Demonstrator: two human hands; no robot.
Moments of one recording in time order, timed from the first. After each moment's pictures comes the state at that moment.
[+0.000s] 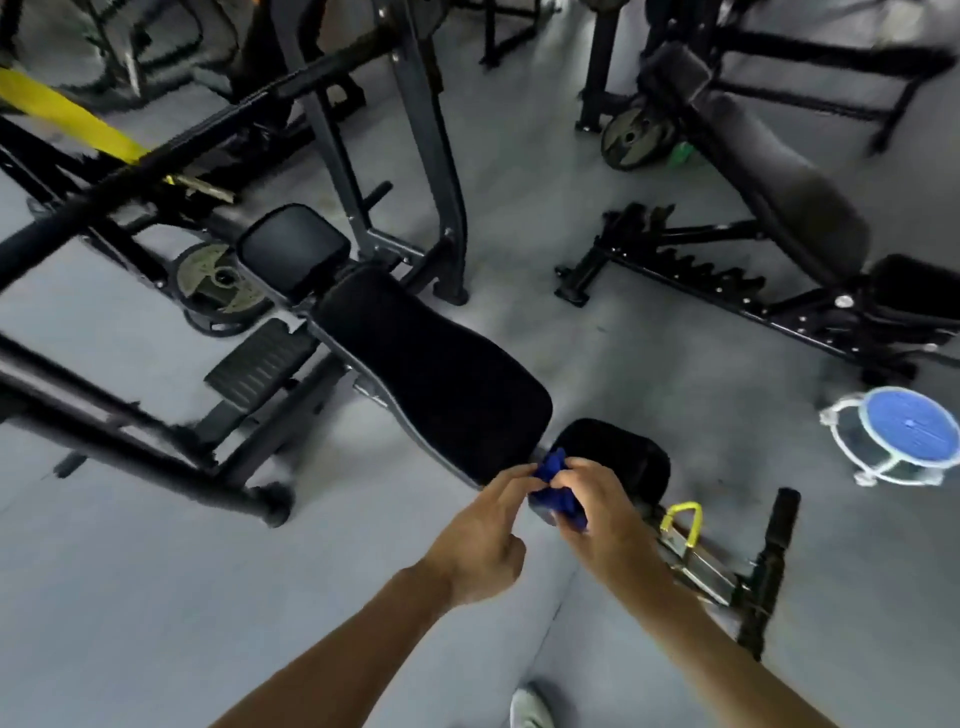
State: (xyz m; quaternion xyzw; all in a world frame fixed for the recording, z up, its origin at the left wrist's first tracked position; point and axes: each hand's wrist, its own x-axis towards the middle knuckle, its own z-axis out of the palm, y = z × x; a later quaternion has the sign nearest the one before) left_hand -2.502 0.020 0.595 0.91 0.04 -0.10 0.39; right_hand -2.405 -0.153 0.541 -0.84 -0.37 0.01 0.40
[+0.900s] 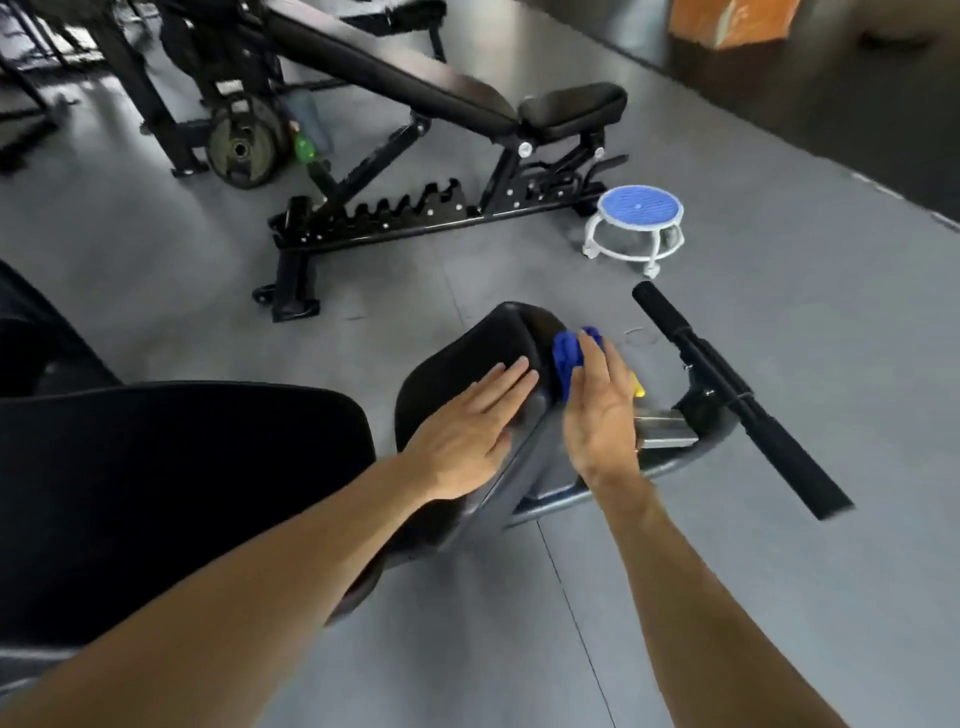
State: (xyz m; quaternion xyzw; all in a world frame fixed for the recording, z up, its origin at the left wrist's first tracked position) left_hand -2.247 -0.008 0.148 0.87 -0.48 -0.04 0.13; right_hand -2.309 -0.183 0.135 -0.86 0.20 -0.29 0.36
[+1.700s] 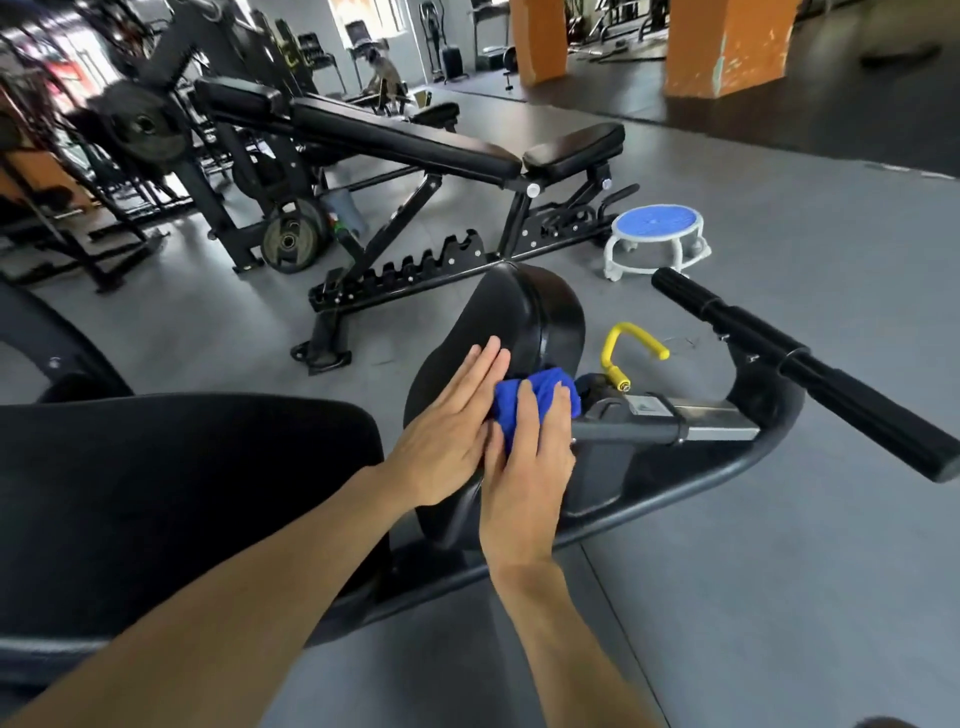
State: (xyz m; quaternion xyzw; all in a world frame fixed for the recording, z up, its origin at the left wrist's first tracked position) left_hand -2.261 0.013 0.081 0.87 -0.48 0.04 0.13; right_hand -2.337 -0.066 0.016 -0.80 0.22 -0.42 0.37
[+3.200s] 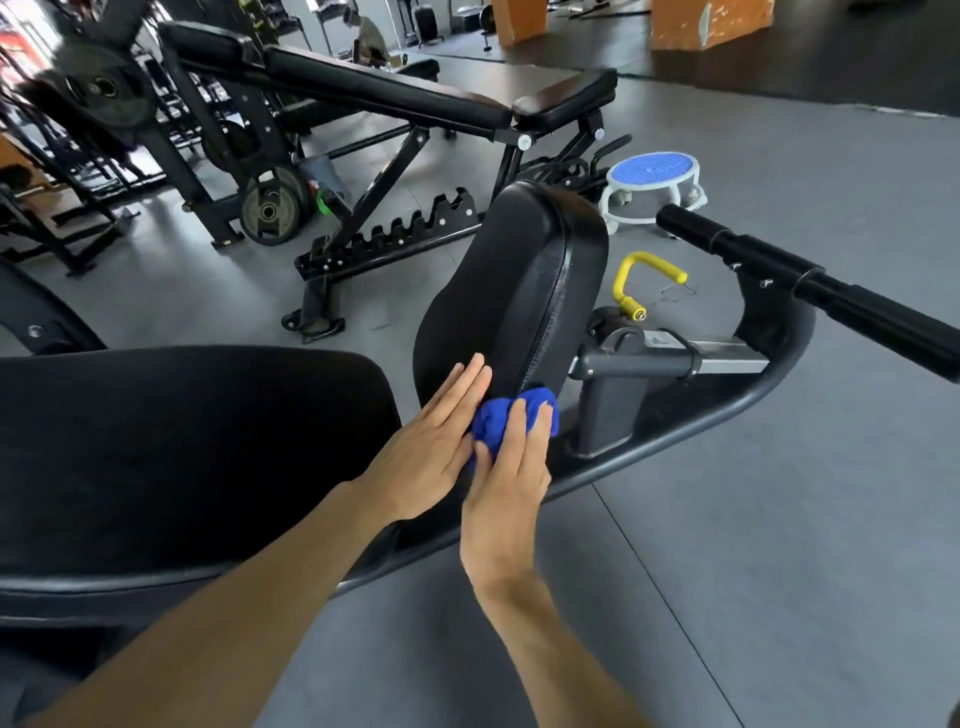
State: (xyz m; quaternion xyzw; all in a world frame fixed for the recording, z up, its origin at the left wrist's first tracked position) left_hand -2.285 0.089 0.026 0.87 -0.48 -0.01 0.10; right_hand -2.374 0.019 -0.044 -0.76 0.23 -0.35 0.49
